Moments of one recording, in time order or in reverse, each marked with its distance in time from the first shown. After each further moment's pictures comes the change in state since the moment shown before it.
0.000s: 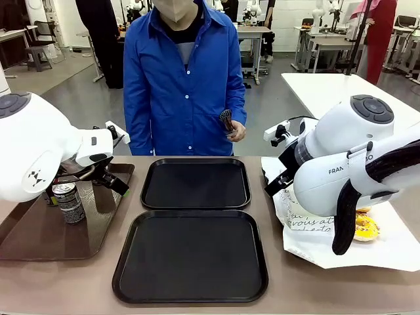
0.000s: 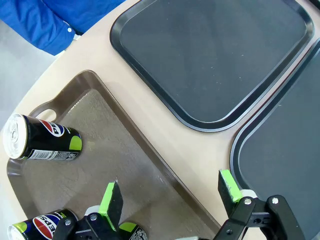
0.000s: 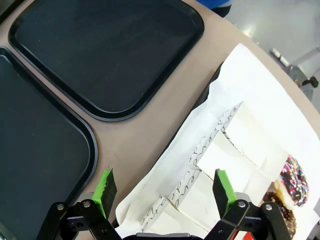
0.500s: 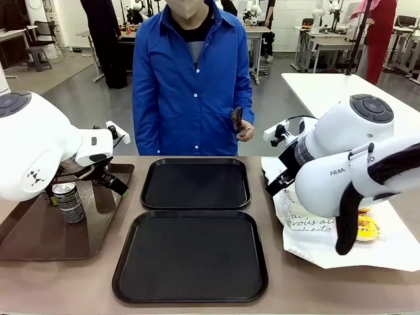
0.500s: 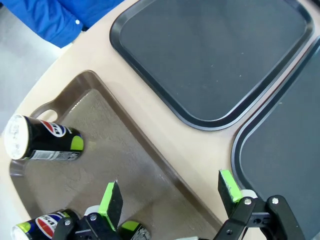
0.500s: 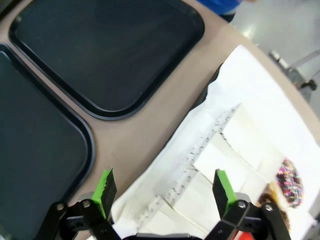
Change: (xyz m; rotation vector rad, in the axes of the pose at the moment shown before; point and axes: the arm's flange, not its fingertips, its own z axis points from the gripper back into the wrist) left arm 0.001 0.000 0.004 0.016 0.008 -0.028; right arm 0.001 -0.002 0.004 -0.024 0.003 0.037
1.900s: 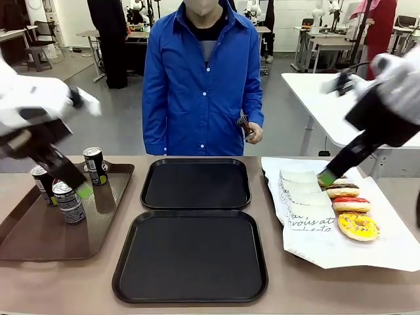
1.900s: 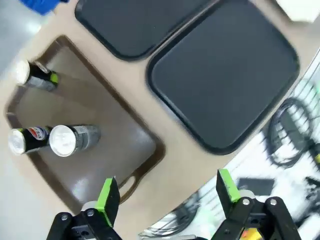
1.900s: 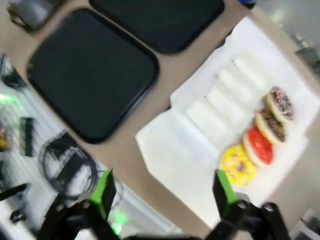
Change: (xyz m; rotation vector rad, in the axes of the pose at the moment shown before) left arm -0.024 -0.036 0.198 -0.200 0.129 0.033; right arm -0.042 -0.025 0.219 0.245 0.081 -0.066
